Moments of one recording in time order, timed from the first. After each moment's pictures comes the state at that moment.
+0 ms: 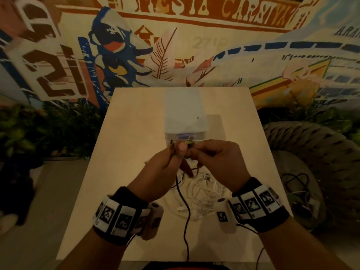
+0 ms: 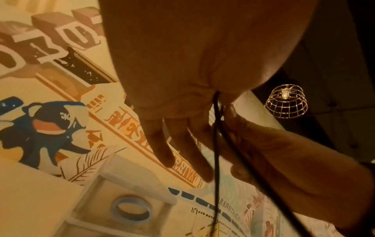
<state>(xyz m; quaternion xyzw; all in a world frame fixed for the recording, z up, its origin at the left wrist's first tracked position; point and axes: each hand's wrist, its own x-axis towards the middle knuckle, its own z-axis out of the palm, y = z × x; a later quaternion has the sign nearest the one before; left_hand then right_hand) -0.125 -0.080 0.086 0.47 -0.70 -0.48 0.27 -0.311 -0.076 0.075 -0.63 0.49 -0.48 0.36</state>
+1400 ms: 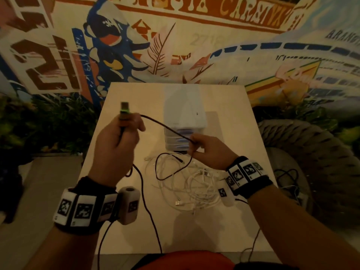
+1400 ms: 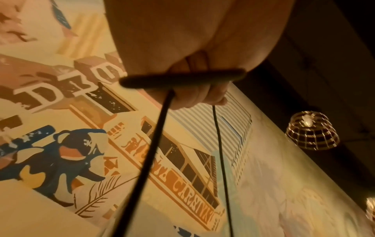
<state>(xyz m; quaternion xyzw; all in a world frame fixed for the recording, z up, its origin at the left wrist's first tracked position) -0.059 -0.092 0.117 0.47 -0.64 -0.33 0.51 -0.319 -0.114 0.037 -0.75 0.53 -0.23 0.33</state>
